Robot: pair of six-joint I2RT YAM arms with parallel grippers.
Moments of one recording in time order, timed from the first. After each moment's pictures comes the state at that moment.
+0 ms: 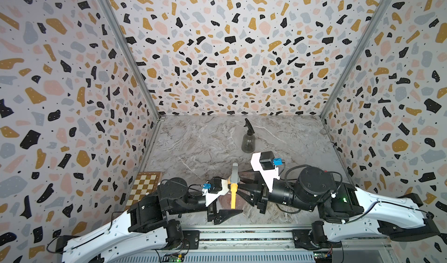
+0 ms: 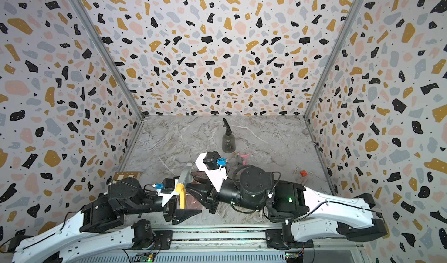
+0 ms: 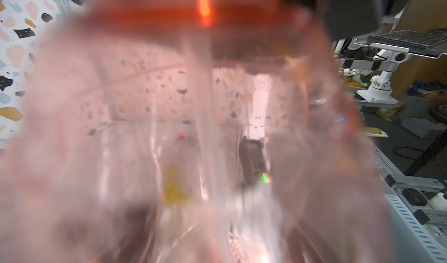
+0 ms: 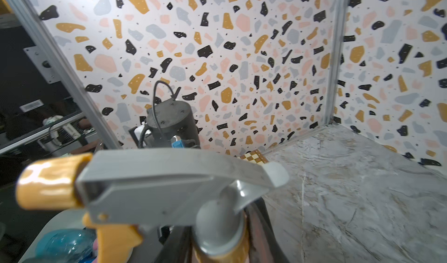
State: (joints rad) left arm -1.15 0.62 0.86 -0.38 0.27 0.01; right arm 1.54 1.11 1.38 -0.31 0.23 0.26
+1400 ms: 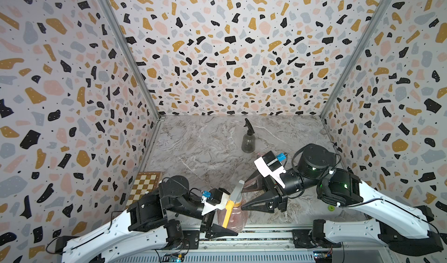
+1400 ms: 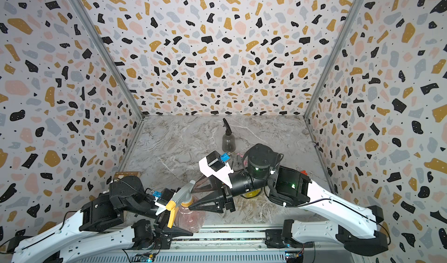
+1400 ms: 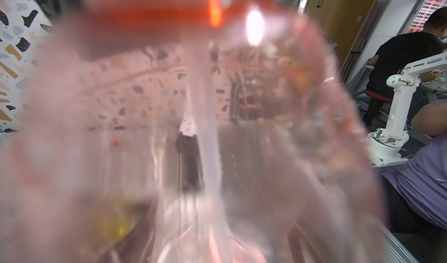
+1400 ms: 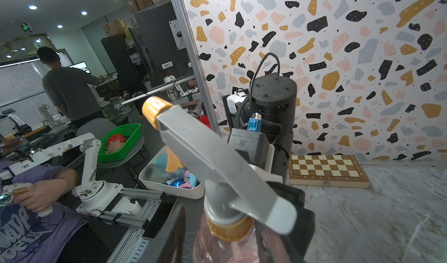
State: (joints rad) left arm -1.13 0.63 0.89 -0.43 0.67 0.01; right arm 1.23 1.09 1.39 -0.33 -0.70 0.21
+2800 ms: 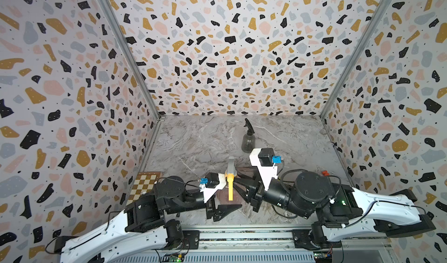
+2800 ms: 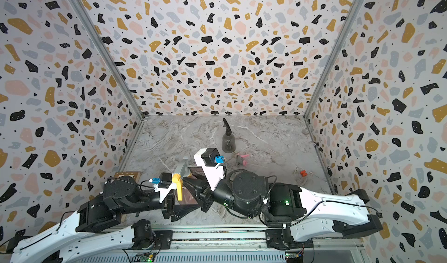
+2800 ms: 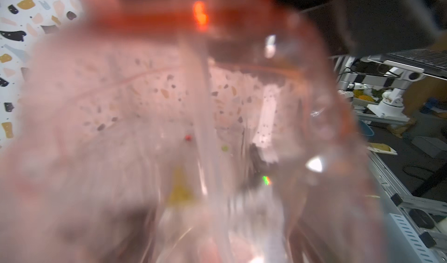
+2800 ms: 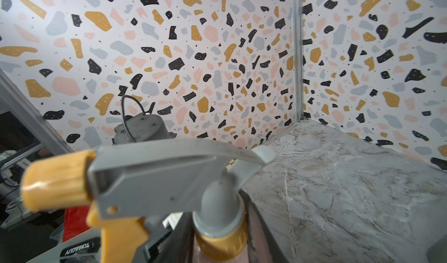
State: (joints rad) left arm -1.14 0.62 0.90 -0.41 0.21 -0.04; right arm 1.60 1.18 1.45 -0.33 0.44 0.32
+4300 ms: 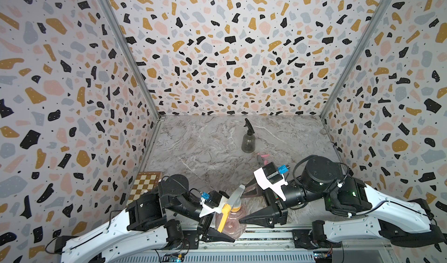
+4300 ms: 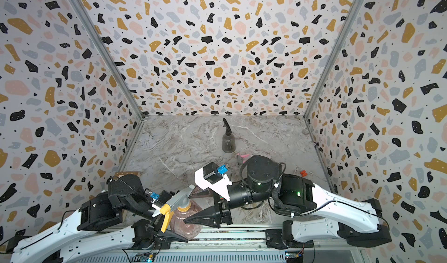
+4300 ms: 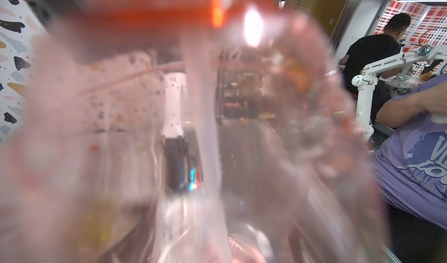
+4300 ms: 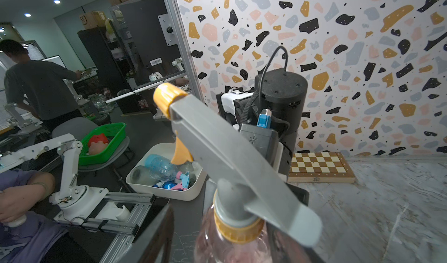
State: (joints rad) left arm -1.13 0.64 0.92 -0.46 0.78 0.01; right arm 1.40 1.07 1.43 -0.40 -0.45 0.17
